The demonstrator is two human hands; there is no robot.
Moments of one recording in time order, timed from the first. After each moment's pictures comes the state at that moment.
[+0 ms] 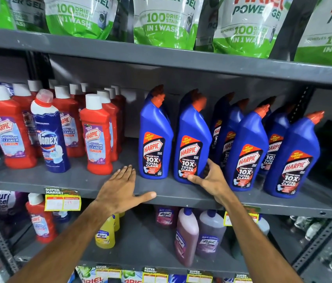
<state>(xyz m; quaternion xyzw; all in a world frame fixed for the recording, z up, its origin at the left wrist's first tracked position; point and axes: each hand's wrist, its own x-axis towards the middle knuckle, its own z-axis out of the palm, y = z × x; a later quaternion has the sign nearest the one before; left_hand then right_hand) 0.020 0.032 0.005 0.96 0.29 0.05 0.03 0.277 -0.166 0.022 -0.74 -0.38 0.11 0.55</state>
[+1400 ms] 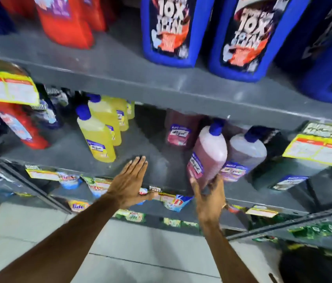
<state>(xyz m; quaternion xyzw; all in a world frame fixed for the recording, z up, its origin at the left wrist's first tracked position) 0.015 0.007 -0.346 0.98 0.20 -0.02 0.07 0.178 -0.208 -0.307 -0.78 -0.16 0.07 0.60</state>
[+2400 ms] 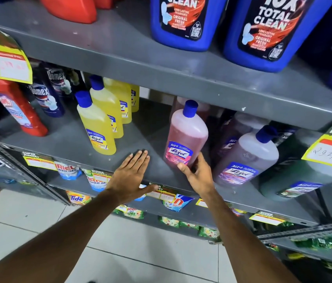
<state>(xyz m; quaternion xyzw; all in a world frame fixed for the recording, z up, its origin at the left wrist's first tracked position) 0.020 0.006 -0.375 0.97 0.22 0.06 0.02 0.243 -0.148 -0.337 -0.76 -0.35 0.24 0.49</state>
